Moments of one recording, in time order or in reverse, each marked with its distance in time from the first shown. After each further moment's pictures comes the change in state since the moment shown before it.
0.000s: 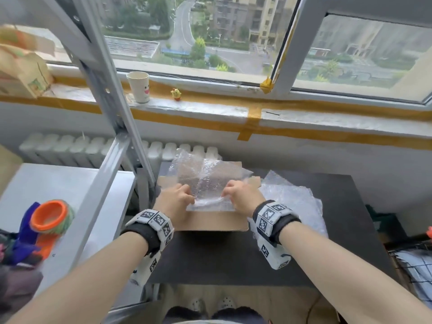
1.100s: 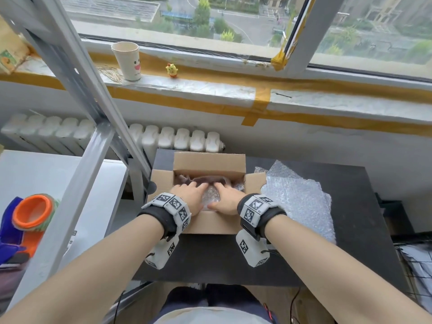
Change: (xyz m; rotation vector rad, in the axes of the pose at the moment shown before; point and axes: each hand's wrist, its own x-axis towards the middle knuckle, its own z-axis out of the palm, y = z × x) left_hand 0.059 0.015 0.030 0.007 -0.492 -0.177; right_hand 0.043 -0.012 0.026 0.282 -0.456 0.308
